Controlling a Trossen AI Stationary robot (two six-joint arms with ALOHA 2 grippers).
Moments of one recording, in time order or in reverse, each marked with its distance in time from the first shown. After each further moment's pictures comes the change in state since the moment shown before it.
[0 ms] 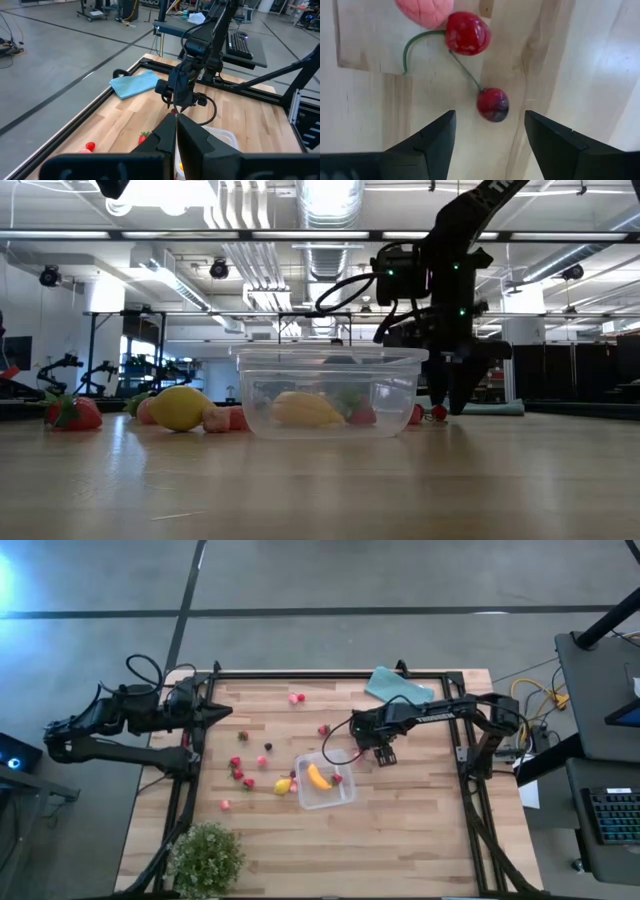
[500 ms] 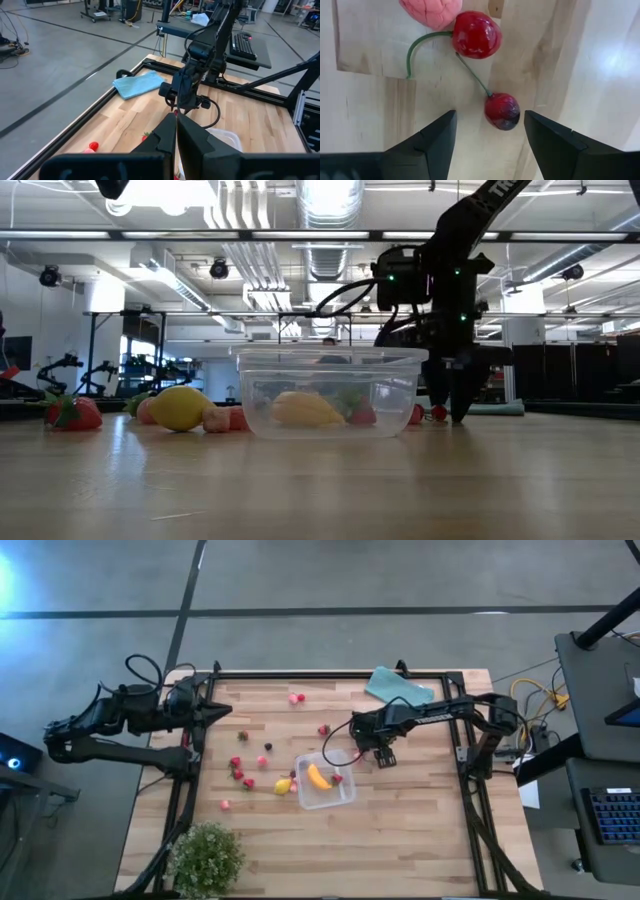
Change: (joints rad) left arm 0.000 0.000 0.000 -0.001 -0.016 0.001; right arm 0.001 0.018 -0.021 0.033 -0.013 0.000
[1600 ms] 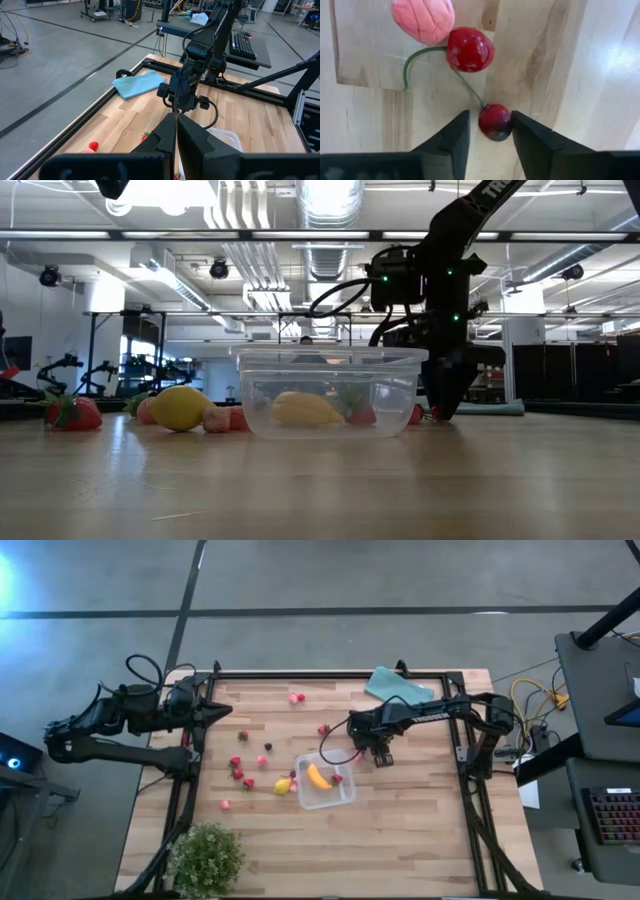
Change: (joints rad) left arm 0.000 0.000 0.000 0.000 0.001 0.000; right arm -0.005 0.023 0.041 -0.015 -0.008 0.008
